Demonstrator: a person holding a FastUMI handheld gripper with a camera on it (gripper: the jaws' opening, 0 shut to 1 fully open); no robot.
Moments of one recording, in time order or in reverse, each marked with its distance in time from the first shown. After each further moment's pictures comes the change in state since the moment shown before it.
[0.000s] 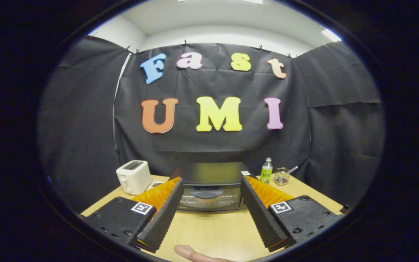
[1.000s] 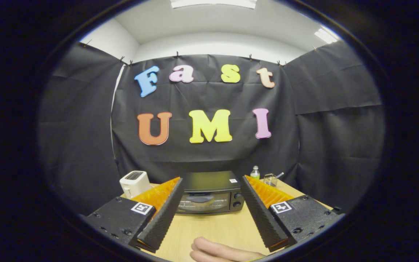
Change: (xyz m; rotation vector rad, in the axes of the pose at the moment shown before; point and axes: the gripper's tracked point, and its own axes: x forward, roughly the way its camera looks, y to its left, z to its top) arm -0.060 -0.025 0.043 -0.009 -0.058 -0.080
